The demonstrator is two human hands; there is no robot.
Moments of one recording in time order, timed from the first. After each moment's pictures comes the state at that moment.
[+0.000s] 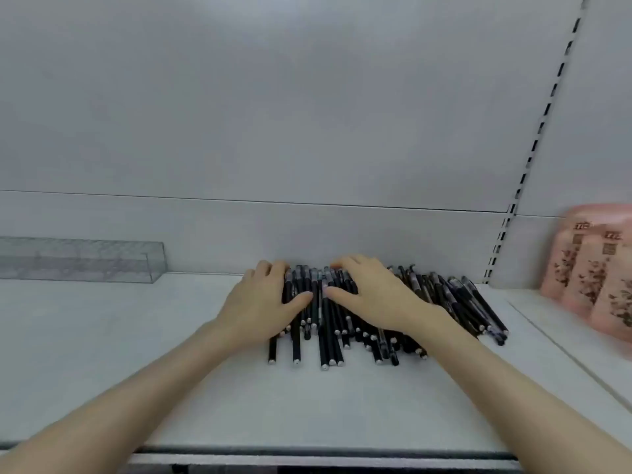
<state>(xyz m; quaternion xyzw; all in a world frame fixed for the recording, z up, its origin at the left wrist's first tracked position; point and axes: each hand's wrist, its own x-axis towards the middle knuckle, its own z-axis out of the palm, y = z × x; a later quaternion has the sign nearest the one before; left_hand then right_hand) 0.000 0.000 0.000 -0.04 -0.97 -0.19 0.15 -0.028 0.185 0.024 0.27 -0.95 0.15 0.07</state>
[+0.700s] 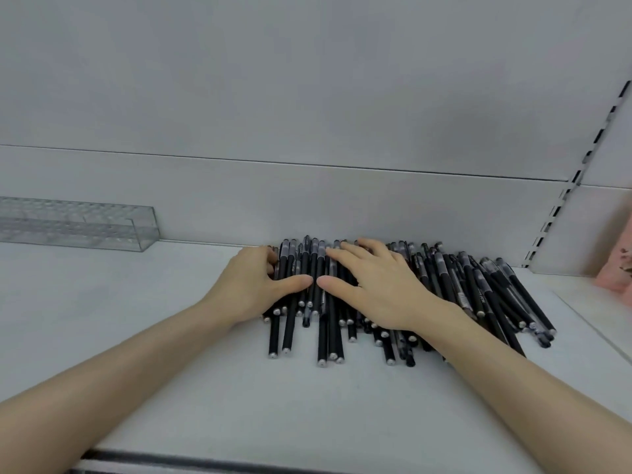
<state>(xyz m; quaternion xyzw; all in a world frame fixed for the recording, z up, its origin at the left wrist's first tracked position) -0.017 -0.004 -0.011 0.05 -0.93 -0.35 0.11 -0.051 0.181 -0.002 0.28 -0.96 0.09 0.03</state>
